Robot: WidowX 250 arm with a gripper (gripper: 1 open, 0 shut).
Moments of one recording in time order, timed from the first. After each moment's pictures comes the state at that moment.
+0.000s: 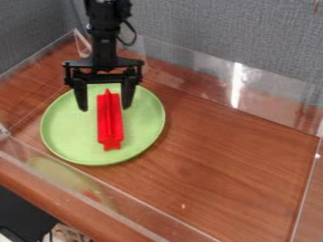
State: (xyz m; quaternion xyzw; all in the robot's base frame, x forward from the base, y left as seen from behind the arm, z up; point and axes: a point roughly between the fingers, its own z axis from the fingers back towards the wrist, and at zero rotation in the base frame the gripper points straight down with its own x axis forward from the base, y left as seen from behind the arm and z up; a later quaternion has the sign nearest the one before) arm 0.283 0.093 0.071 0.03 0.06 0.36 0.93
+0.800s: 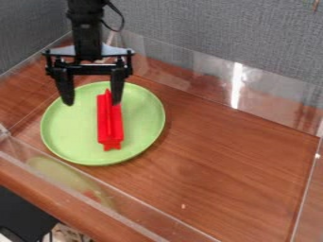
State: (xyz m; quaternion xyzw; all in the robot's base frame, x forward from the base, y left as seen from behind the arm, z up) arm 0.257 0.069 0.102 0.00 0.05 0.28 0.96
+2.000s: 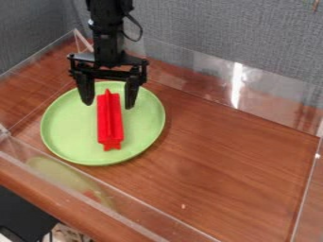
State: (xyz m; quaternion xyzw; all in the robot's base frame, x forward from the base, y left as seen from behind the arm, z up) arm 0.285 0.075 0.075 0.01 0.04 0.21 0.98
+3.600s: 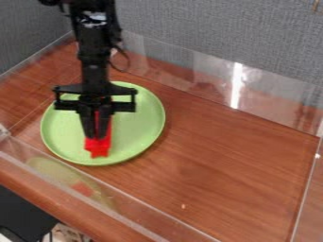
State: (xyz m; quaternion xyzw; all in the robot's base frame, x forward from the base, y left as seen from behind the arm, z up) arm 0.249 0.057 0.059 0.00 0.10 0.27 0.96
